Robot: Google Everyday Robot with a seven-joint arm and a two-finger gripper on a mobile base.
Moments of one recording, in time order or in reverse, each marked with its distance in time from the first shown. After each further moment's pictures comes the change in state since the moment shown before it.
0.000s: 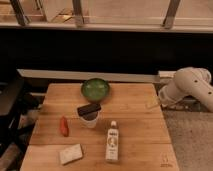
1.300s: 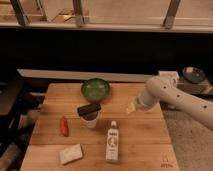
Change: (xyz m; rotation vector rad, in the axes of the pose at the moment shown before) arm 0.009 0.085 0.068 -0.035 0.081 -0.031
